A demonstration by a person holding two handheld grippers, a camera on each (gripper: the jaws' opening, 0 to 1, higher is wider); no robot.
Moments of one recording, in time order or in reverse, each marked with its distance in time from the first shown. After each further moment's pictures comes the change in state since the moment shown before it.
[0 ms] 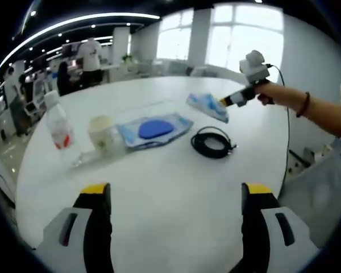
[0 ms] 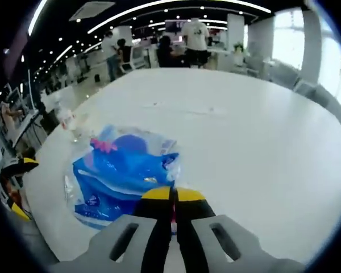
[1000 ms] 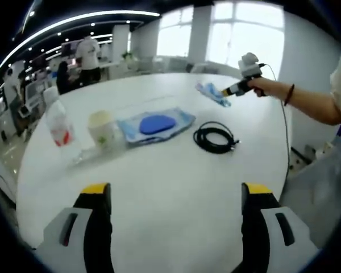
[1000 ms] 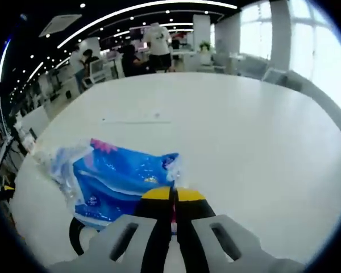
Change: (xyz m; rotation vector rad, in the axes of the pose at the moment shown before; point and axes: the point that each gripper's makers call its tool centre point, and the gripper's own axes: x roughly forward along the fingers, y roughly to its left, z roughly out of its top) left arm 0.005 0.003 -0.010 0.028 0.036 0.011; right arm 0.018 -0.094 0.001 0.126 -0.017 -0.179
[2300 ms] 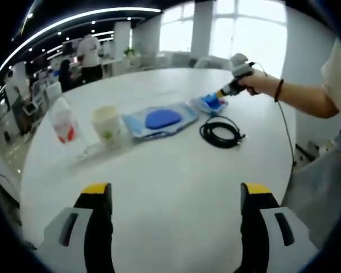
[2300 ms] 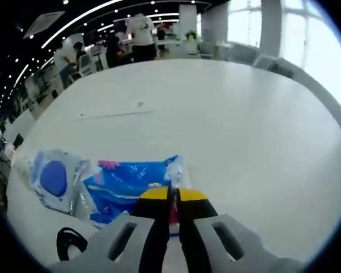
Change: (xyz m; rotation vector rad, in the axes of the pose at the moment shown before) left arm -0.004 0.012 -0.004 -0.008 0.025 0.026; right arm 0.042 -0.008 -0.005 0.032 0.064 -0.087
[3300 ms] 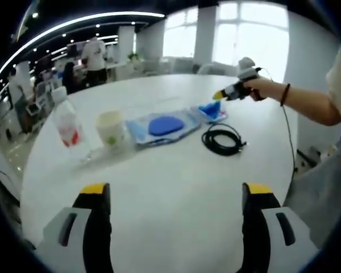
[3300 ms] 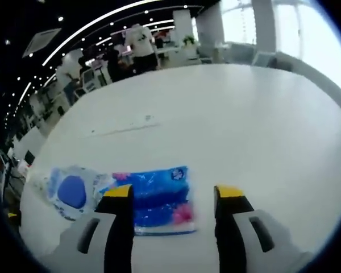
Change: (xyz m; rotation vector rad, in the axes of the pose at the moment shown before) left arm -0.003 0.003 0.010 -0.022 -0.048 0.021; right arm -0.024 0.020 0.018 0.105 -0.083 0.115
